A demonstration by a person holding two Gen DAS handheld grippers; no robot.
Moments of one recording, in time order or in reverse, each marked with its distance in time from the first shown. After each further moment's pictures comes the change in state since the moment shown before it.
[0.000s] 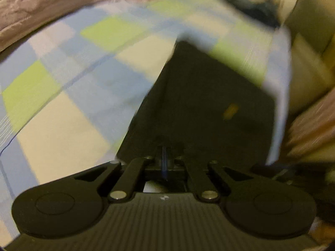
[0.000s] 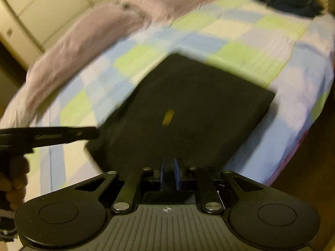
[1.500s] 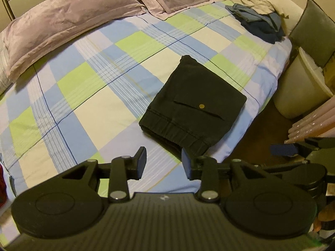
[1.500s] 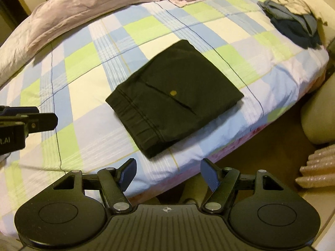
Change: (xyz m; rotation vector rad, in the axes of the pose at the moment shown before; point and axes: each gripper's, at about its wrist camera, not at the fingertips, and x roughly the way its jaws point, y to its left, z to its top) left arm -0.229 -0.041 0.001 -0.112 -0.007 0.060; right arm -0.133 0.073 0.026 -0.222 0.196 -0.174
